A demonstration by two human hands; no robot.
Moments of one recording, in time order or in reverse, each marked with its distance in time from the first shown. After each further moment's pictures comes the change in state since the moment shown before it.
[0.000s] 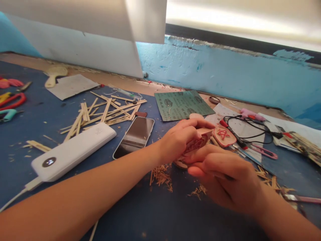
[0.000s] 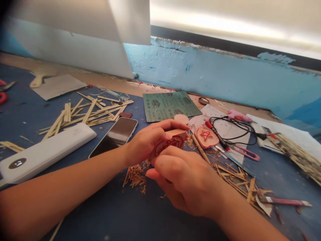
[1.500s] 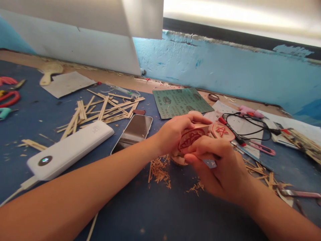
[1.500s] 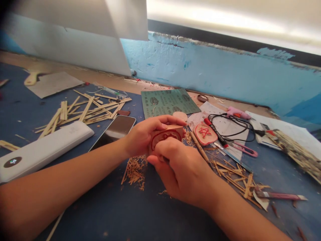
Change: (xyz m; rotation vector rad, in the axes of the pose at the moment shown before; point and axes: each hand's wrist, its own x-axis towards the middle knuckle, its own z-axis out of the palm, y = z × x) left_hand 0.006 -0.003 -0.002 -0.228 0.008 -0.047; right_hand -0.001 0.007 0.011 0.001 0.148 0.002
